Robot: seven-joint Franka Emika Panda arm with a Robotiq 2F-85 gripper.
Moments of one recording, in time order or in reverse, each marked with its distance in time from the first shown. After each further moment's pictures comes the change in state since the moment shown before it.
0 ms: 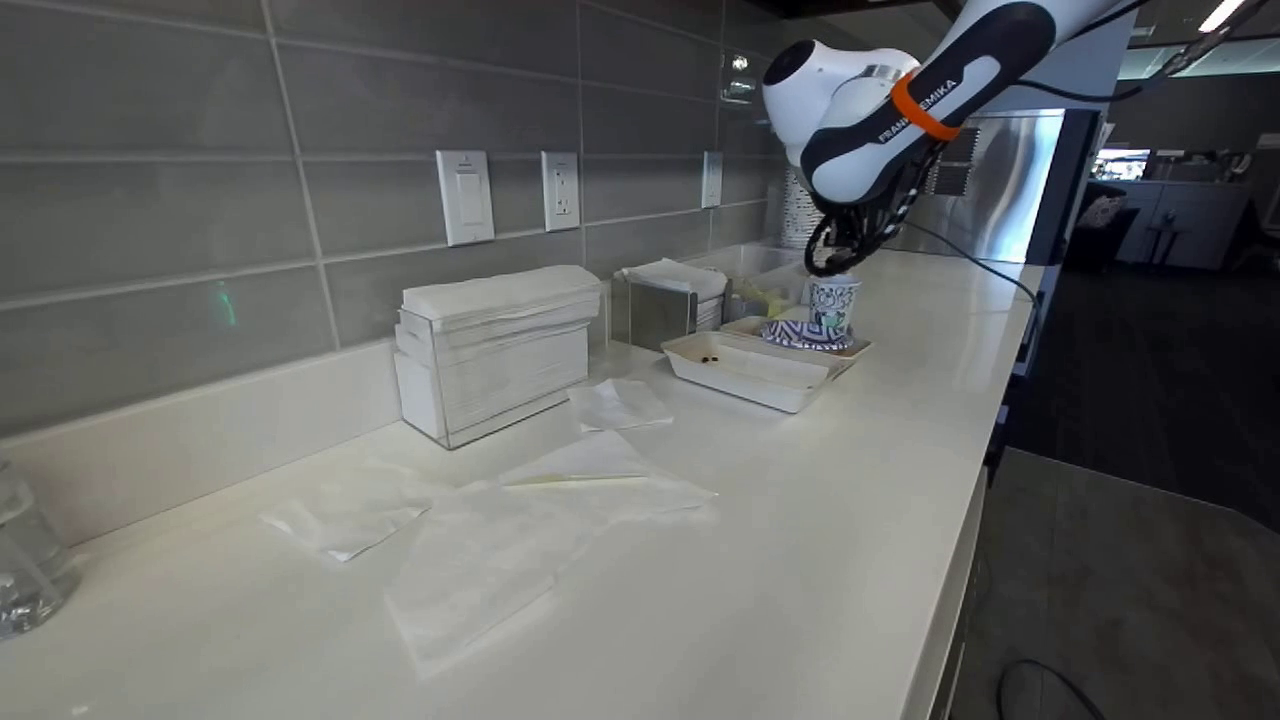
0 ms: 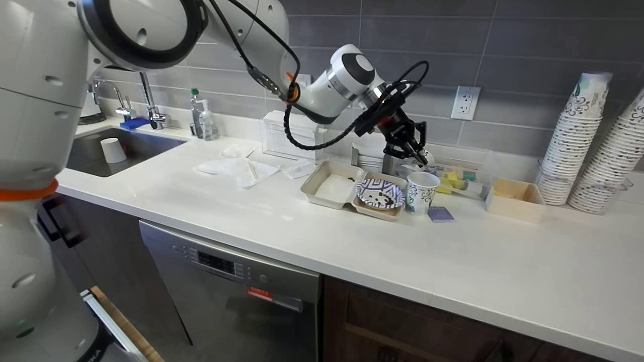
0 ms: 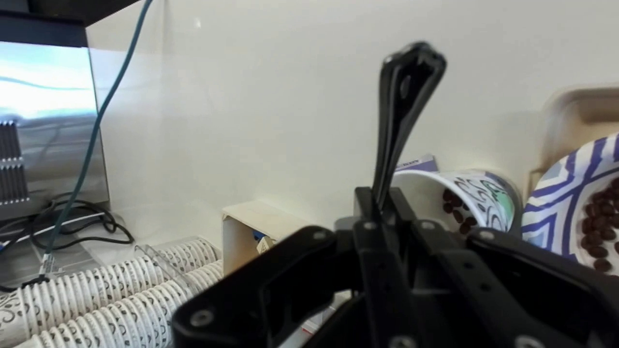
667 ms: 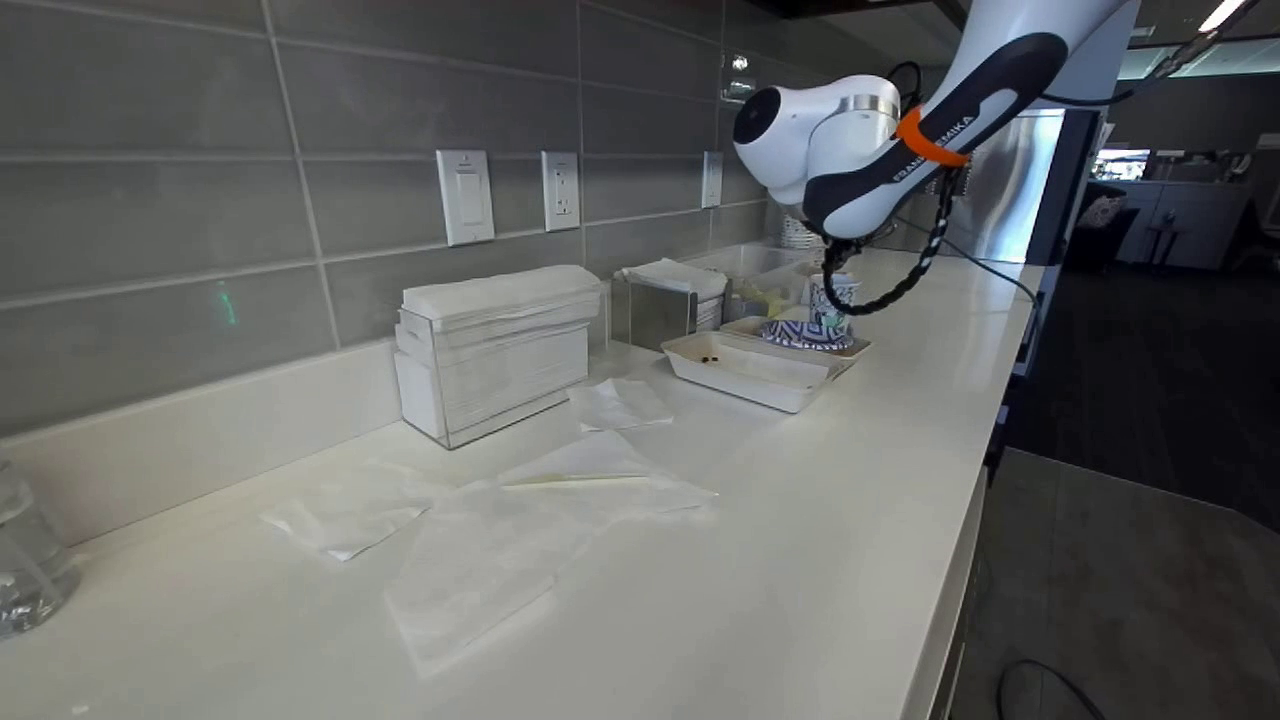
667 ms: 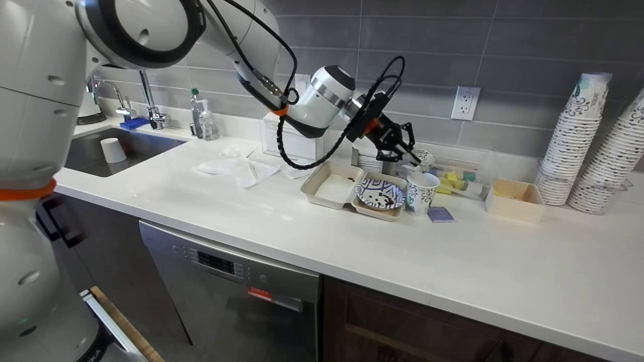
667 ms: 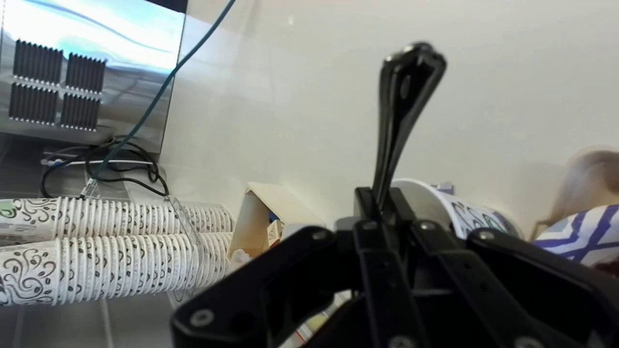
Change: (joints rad) arm 0.034 -0.009 0.050 -0.085 -0.309 -0.056 0.024
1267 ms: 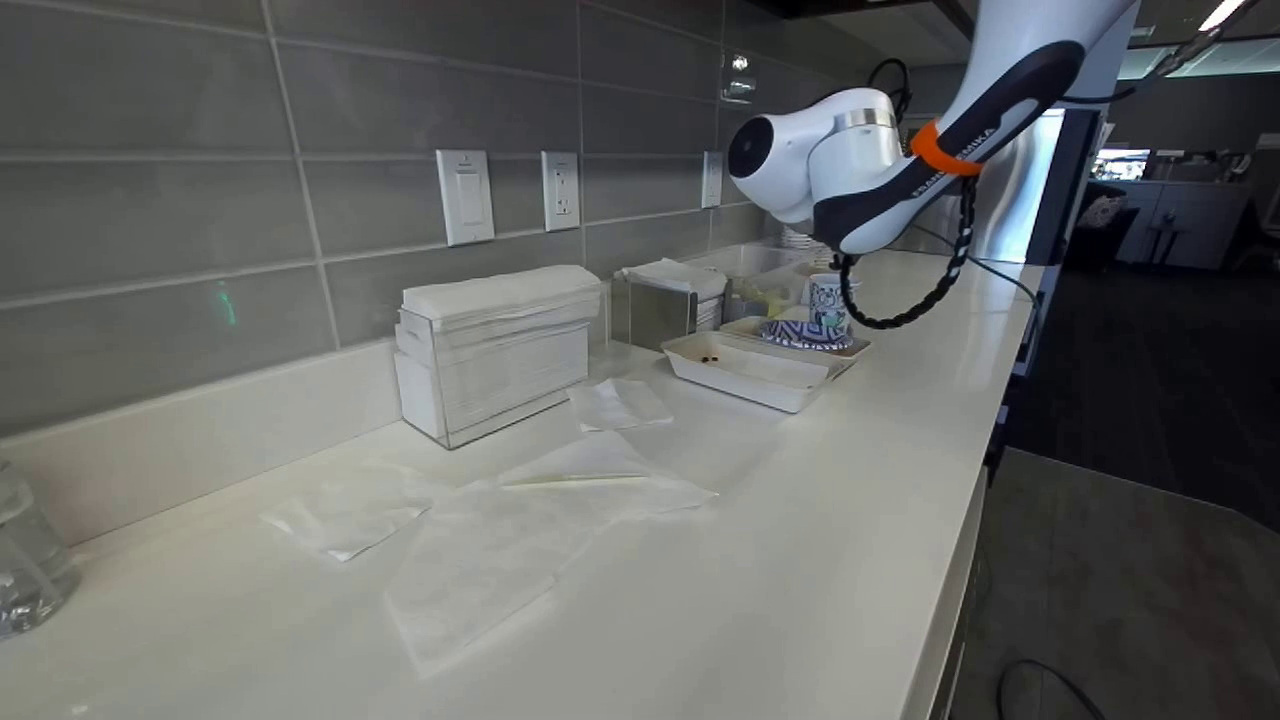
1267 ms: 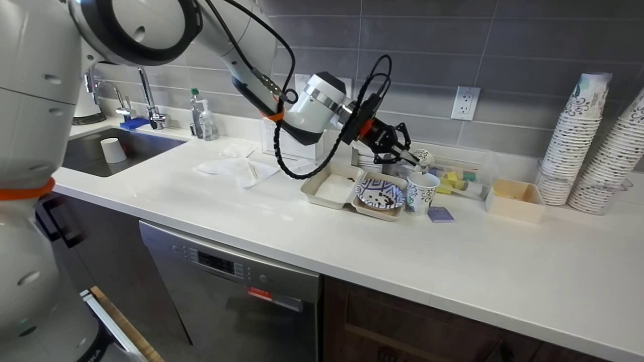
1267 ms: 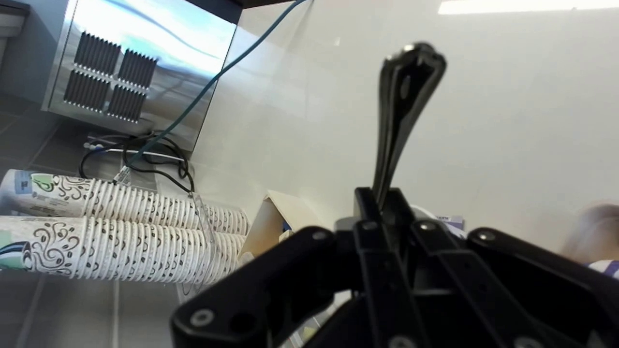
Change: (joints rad) arm -0.004 -0.021 0.044 -0.067 -0.167 -0.065 0.025
